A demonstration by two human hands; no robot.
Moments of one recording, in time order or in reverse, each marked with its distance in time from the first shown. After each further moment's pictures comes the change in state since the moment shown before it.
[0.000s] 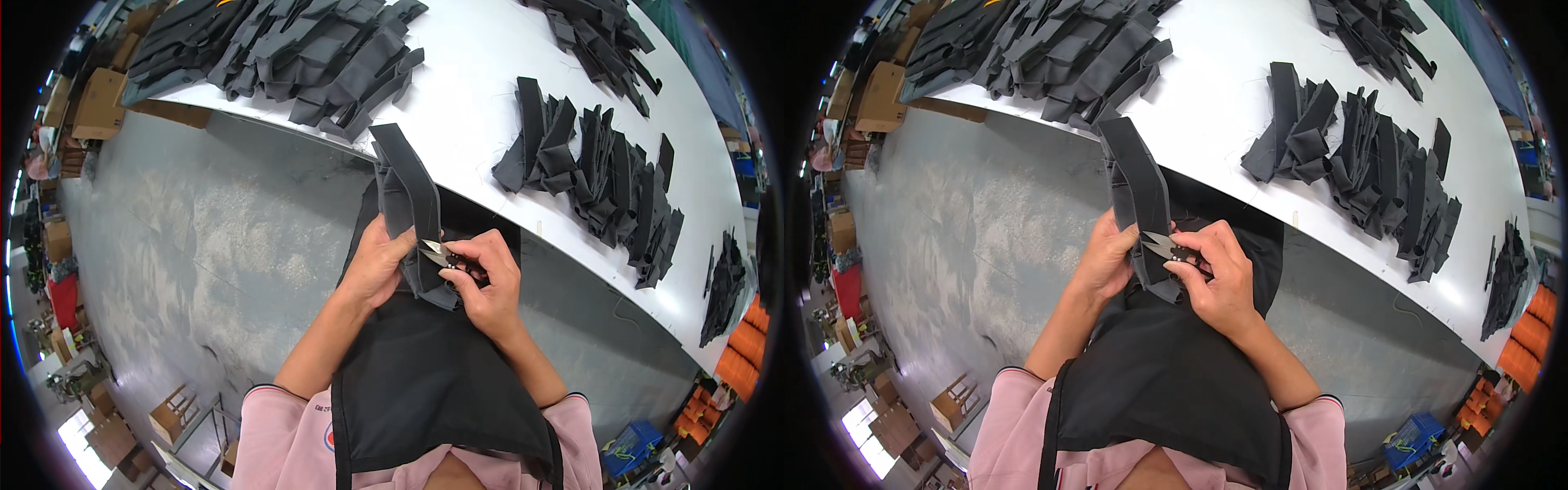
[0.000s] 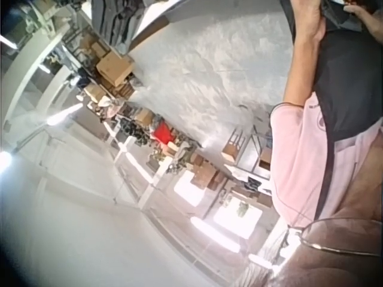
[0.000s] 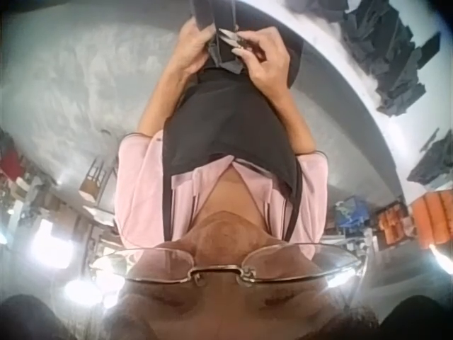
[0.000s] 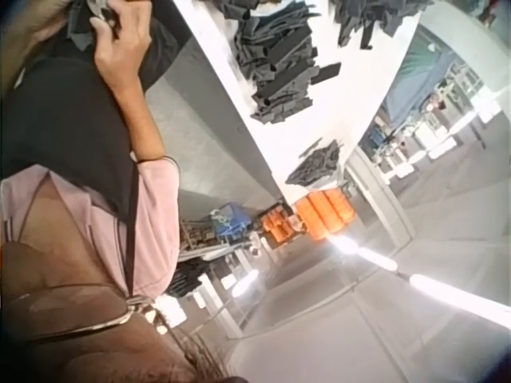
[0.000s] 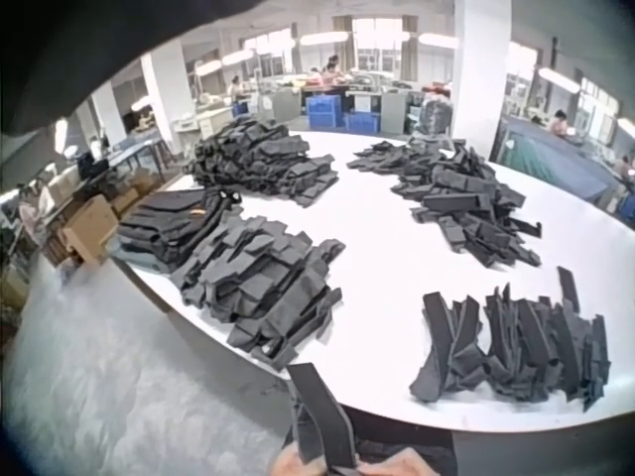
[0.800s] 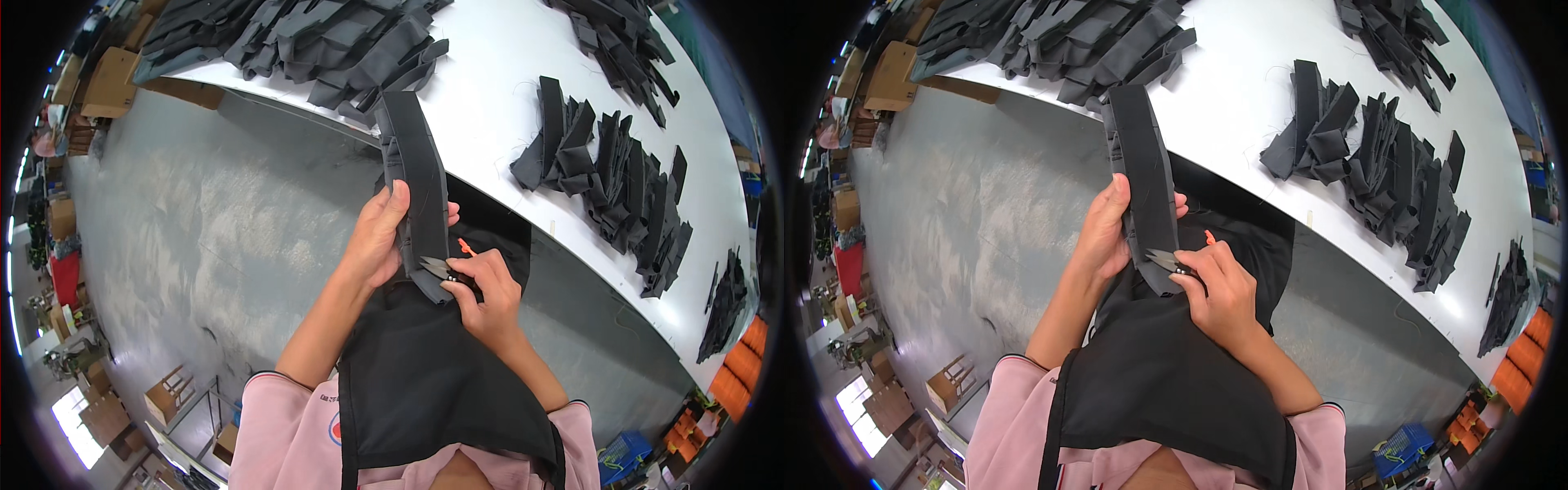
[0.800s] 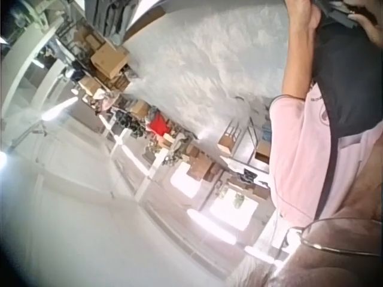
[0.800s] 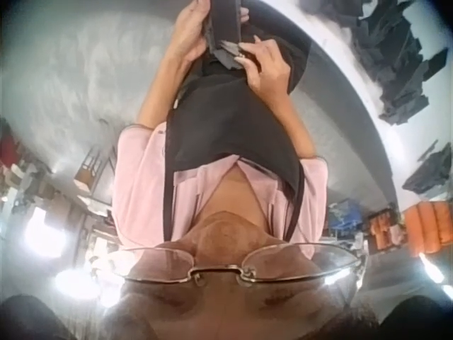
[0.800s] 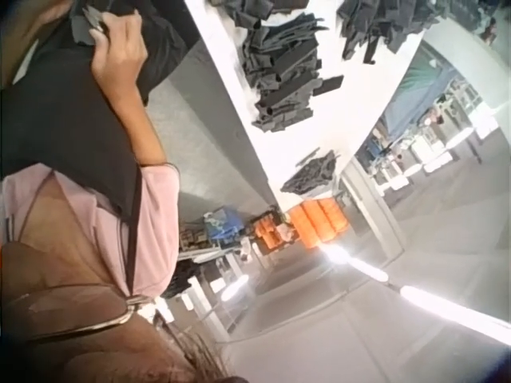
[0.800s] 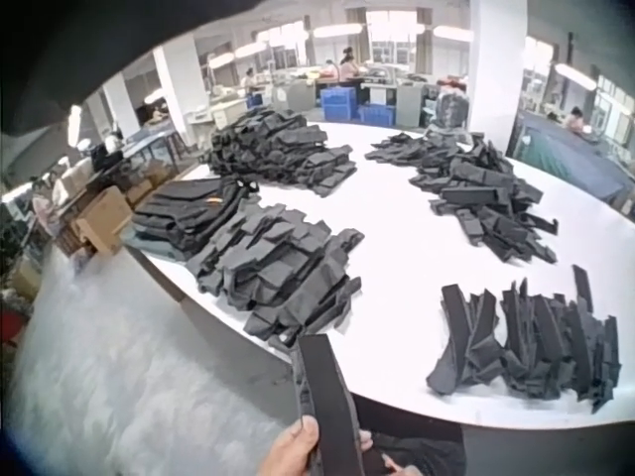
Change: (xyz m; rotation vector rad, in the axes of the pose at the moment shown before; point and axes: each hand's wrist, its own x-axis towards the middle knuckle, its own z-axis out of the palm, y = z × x) left_hand 0.002 0.020 0.002 0.020 0.042 0.044; right_hand -0.021 0.004 0.011 -0.181 -0.039 -0.109
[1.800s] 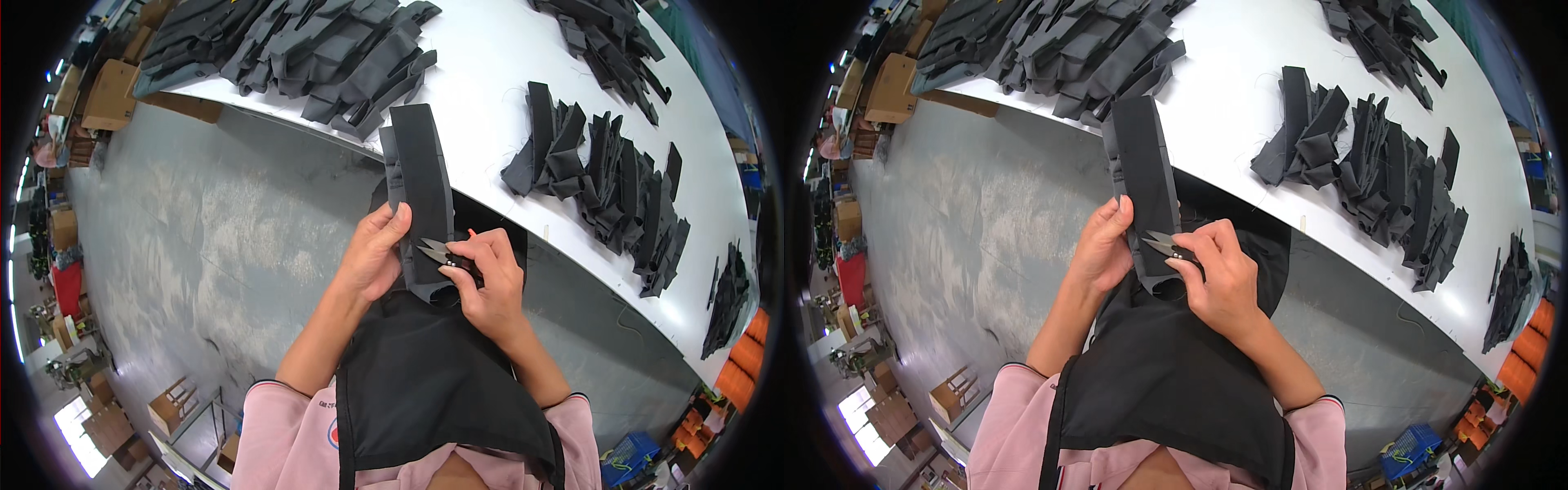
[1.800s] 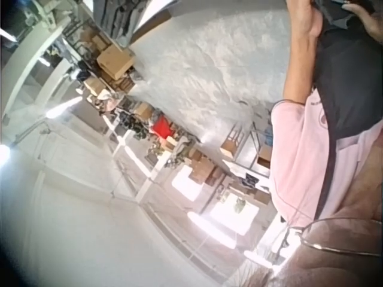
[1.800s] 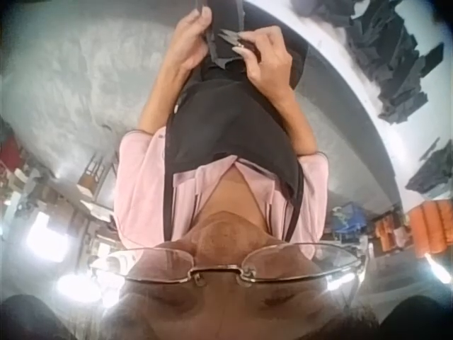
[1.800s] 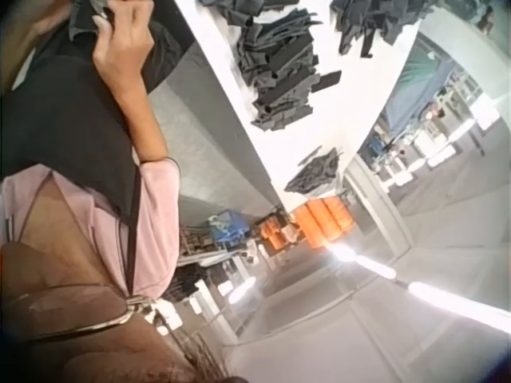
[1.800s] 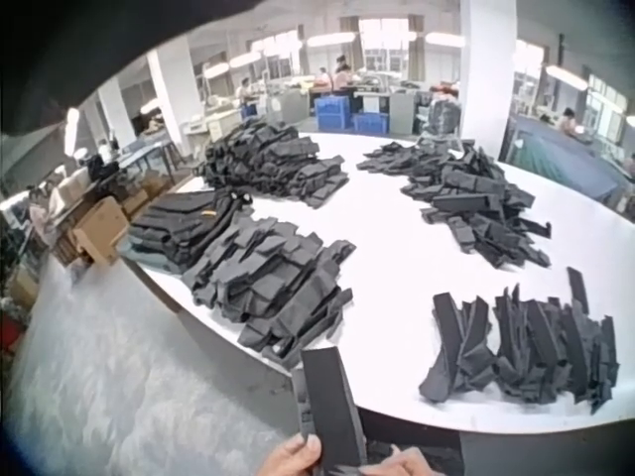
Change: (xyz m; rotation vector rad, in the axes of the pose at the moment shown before) left_hand -0.006 -0.006 -0.005 -0.078 -0.039 -0.009; right_hand 0.025 0.001 -0.009 -0.010 0.024 -0.047
